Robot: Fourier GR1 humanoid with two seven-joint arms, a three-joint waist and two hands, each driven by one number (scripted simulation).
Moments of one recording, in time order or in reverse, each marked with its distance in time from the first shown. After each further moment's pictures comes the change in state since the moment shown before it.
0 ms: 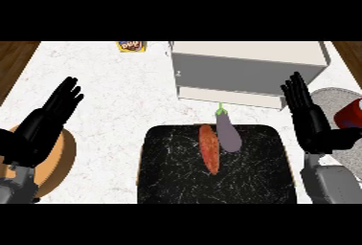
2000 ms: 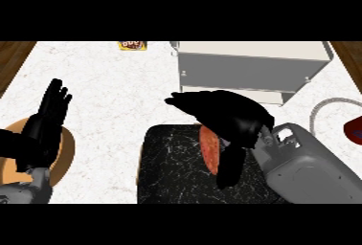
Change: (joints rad) left arm 0.028 -0.145 0.047 -0.006 -0.208 0.251 -0.002; right arm -0.565 -0.125 0.547 -0.292 0.237 0.634 0.860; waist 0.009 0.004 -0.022
